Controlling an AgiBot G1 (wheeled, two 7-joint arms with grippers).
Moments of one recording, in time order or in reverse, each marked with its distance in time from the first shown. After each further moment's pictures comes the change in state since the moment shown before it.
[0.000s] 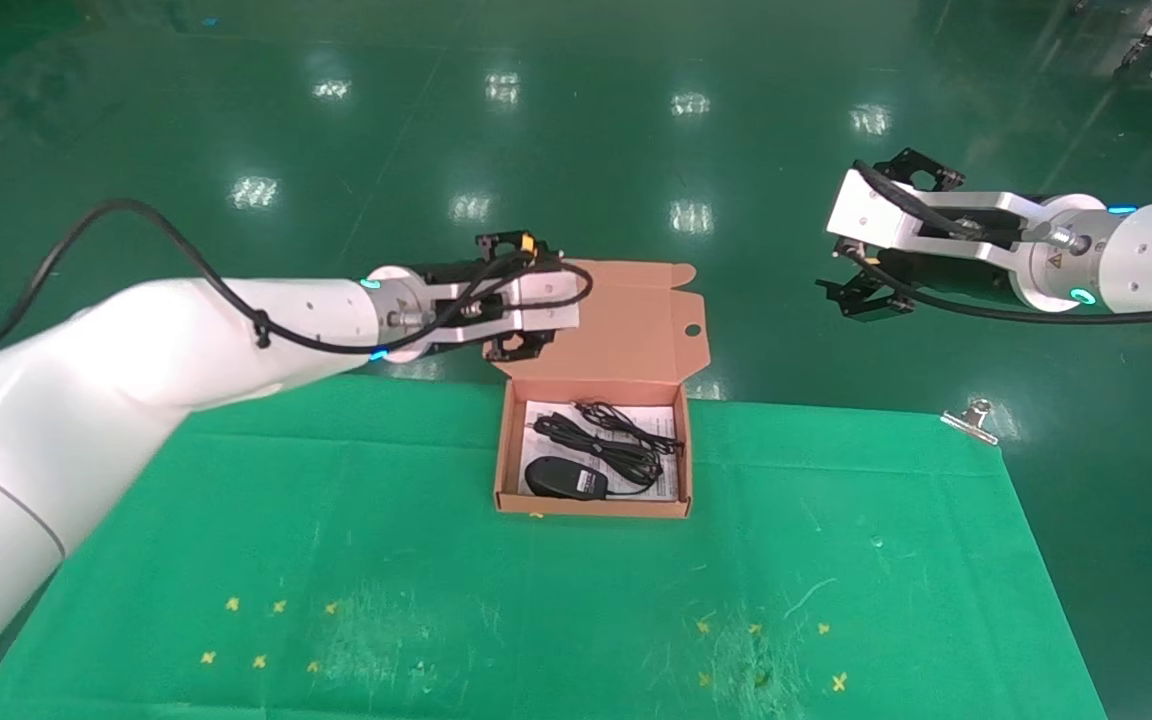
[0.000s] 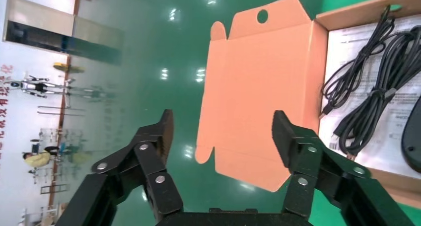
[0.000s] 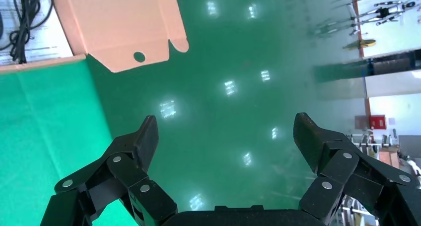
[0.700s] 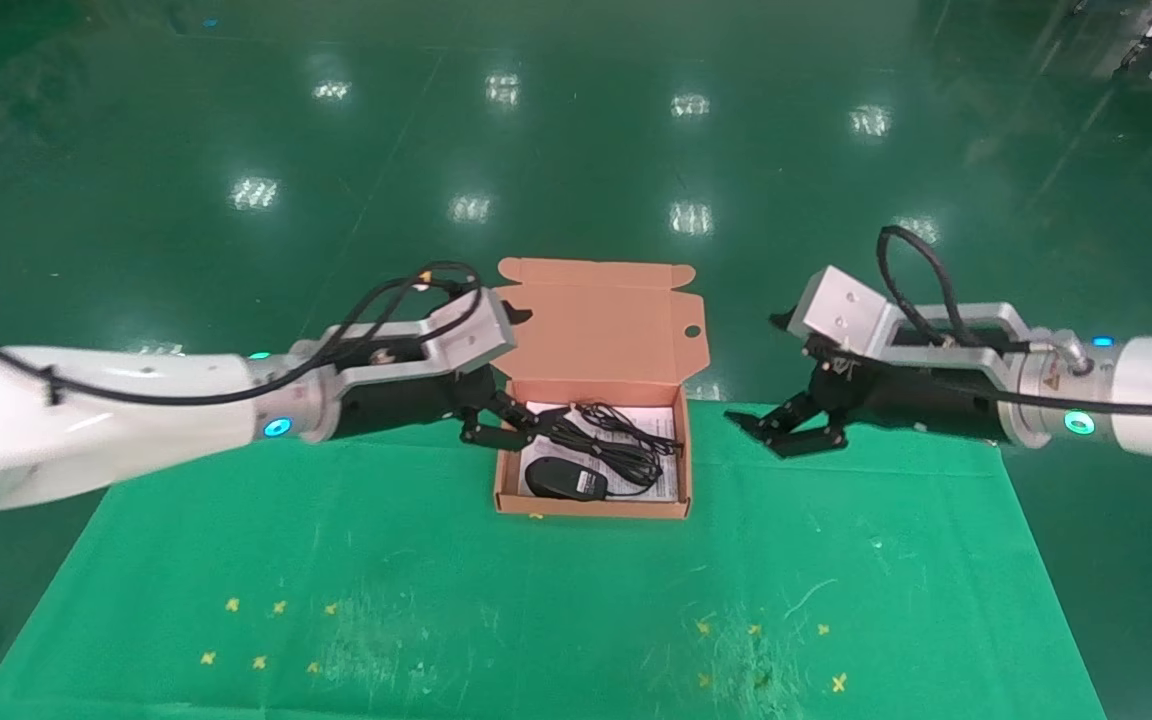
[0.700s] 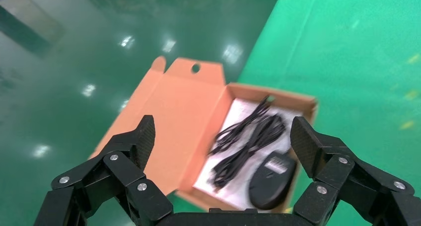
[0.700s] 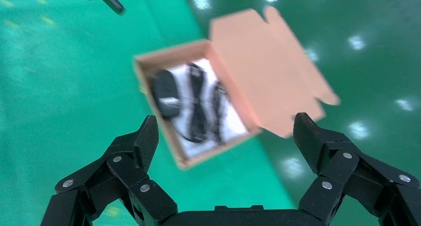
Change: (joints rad) left arm 0.157 -0.208 -0.222 -0.188 -0.254 0.282 -0.118; right arm -0.213 0.068 0.291 0.093 0.267 -0.279 -0.050
